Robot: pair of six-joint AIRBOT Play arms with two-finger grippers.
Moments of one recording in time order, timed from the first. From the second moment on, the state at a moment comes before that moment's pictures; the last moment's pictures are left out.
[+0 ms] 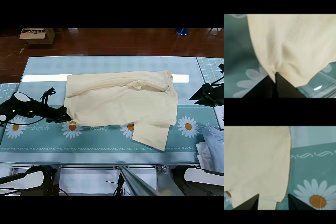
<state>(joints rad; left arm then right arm) 0.16 -1.39 0.74 0.88 -1.14 -1.15 -0.54 -1.44 1.27 -1.11 1.52 1.29</state>
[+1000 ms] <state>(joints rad) 0.17 -1.38 0.74 0.87 -1.22 -1.14 -0.51 -1.41 0.69 -0.88 1.19 1.18</state>
